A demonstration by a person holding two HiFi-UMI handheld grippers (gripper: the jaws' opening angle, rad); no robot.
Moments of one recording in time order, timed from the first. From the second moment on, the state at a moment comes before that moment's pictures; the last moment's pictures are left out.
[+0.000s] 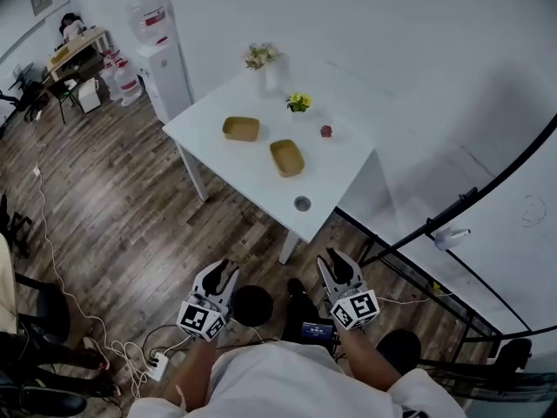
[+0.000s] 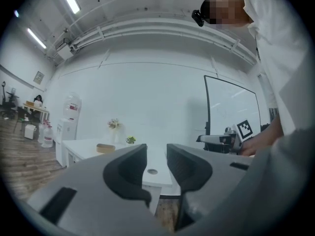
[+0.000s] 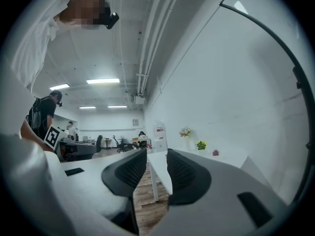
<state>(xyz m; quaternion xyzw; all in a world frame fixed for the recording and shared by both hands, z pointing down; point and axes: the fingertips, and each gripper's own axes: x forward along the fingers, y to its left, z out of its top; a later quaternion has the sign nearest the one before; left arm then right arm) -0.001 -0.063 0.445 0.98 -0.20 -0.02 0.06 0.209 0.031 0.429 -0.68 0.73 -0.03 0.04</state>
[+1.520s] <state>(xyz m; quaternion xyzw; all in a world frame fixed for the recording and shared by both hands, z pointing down) 0.095 -0.266 0.482 0.87 -0.49 0.04 0.09 0.453 -0.382 0.654 -0.54 0.75 -0.36 -0.13</state>
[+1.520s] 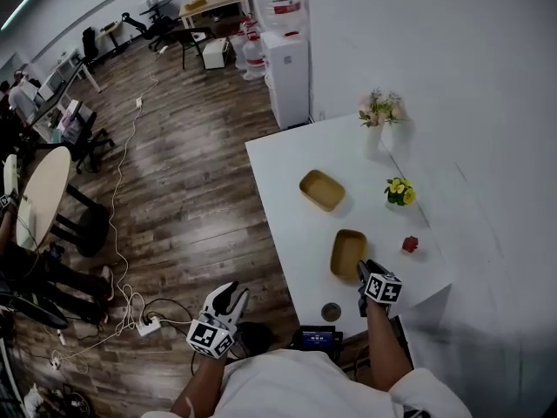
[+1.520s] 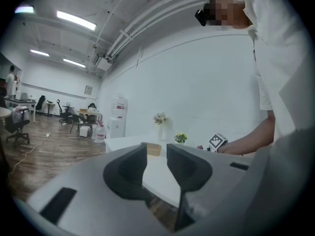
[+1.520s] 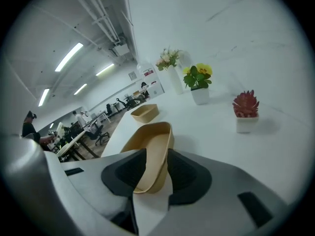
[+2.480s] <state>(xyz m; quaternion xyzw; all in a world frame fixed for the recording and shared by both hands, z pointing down) 0.014 -0.239 0.469 0.84 -0.54 0.00 0.07 0.407 -0.393 0.634 -0.54 0.75 -0.35 -0.11</state>
